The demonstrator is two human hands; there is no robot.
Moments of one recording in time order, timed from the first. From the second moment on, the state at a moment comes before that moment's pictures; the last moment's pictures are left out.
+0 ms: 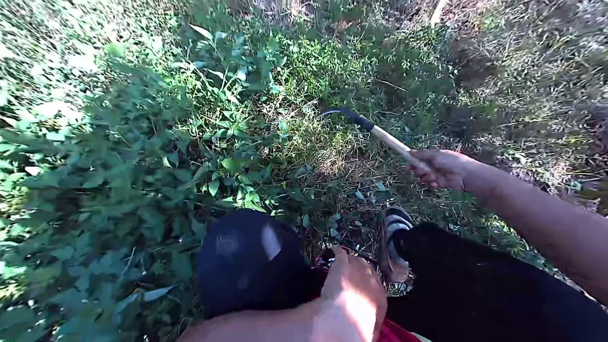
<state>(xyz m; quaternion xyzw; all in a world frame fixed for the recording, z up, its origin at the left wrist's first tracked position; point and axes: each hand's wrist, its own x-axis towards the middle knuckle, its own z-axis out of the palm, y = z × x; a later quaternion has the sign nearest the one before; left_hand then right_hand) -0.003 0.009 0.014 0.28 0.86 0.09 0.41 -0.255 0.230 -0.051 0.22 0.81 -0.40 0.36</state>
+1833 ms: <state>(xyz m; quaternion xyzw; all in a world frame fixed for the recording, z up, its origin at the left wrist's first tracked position) -0.006 0.032 -0.007 0.28 0.89 0.05 0.36 -0.238 0.189 -0.128 -0.41 0.90 0.04 0.15</state>
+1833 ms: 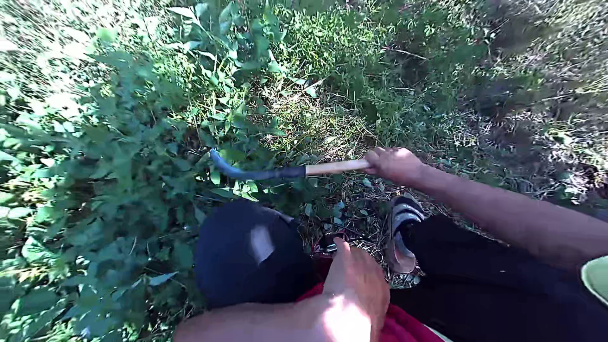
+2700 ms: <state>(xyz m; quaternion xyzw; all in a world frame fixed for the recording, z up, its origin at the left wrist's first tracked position) -0.009 0.023 0.002 0.27 0.87 0.07 0.41 -0.313 0.179 -0.150 -0.22 0.95 0.07 0.20</state>
